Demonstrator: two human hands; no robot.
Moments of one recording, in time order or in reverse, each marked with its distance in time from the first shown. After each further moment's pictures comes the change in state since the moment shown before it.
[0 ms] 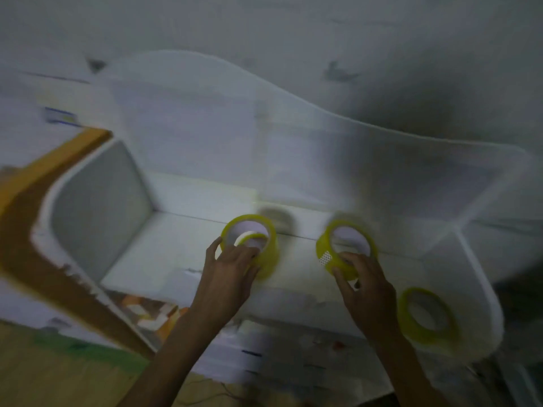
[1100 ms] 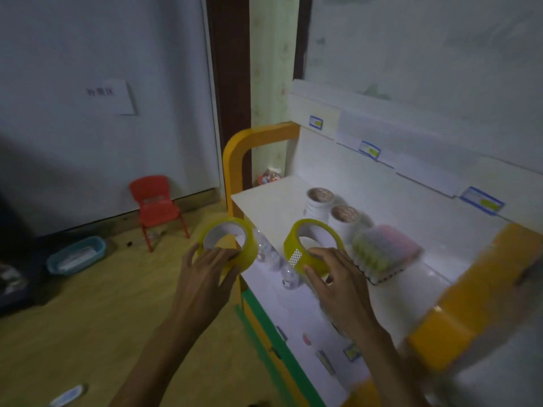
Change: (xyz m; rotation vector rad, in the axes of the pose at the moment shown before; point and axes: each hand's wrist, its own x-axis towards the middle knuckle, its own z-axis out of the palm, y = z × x) left_hand -0.310 -0.412 -0.416 0.614 0.297 -0.643; right_hand -0.015 -0.615 0.364 0.602 -0.419 -0.711
